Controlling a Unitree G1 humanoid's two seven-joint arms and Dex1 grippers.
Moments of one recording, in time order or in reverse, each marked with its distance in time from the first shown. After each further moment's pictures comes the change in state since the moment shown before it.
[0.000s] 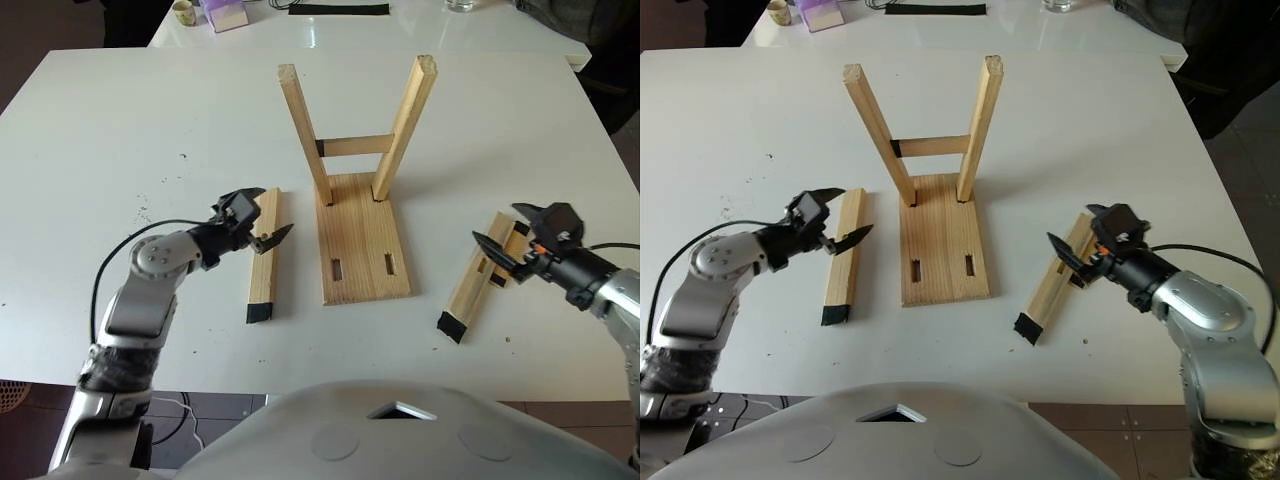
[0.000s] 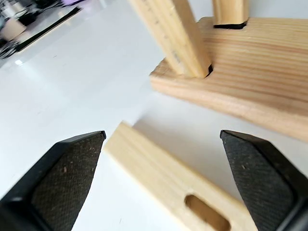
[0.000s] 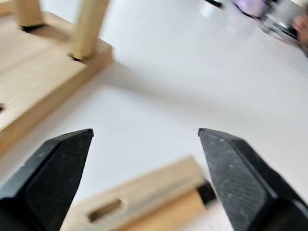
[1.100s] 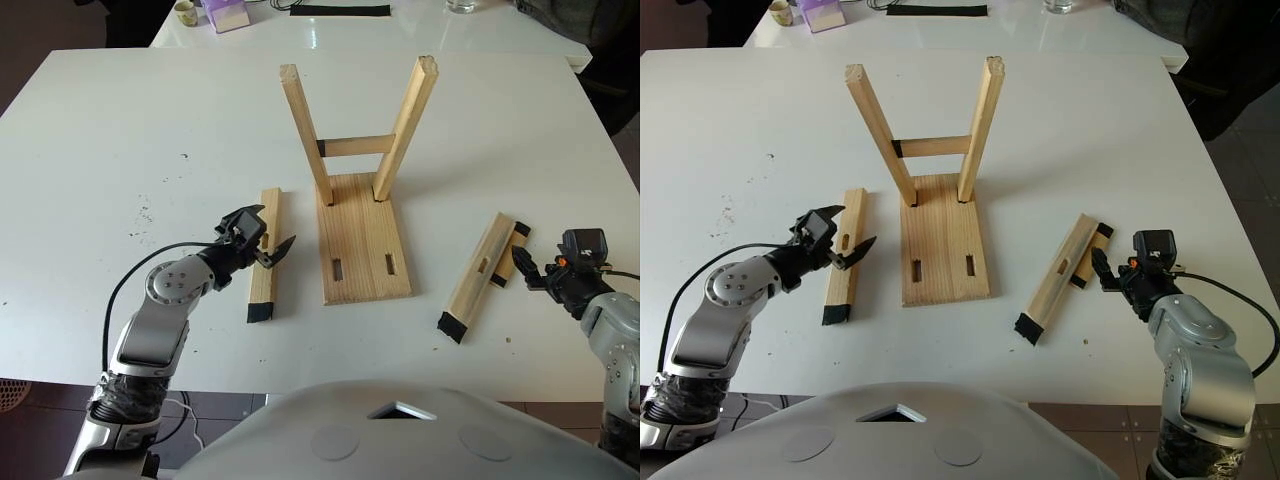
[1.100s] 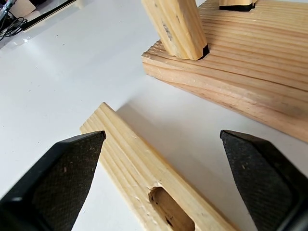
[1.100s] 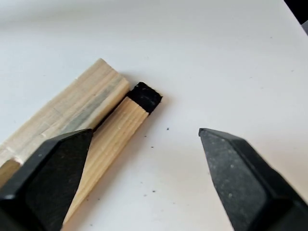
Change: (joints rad) left arm 0.050 -0.061 -0.099 -0.035 0.042 0.017 0.120; right arm 0.017 0.213 0.010 0.159 -0.037 0.069 -0.245
